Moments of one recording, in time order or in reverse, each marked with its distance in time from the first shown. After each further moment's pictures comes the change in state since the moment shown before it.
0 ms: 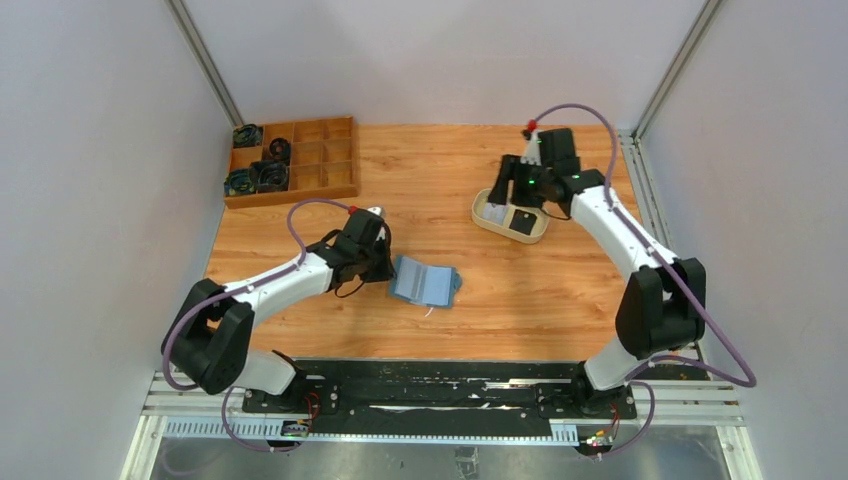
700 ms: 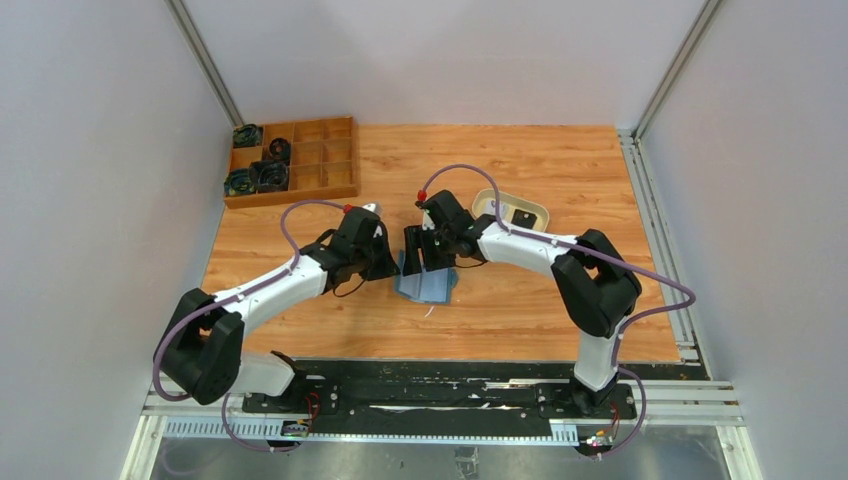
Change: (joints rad) left arm 0.000 -0.072 0.001 0.006 0.047 -0.099; right arm 0.580 0.236 -0.084 0.221 0.033 0.208
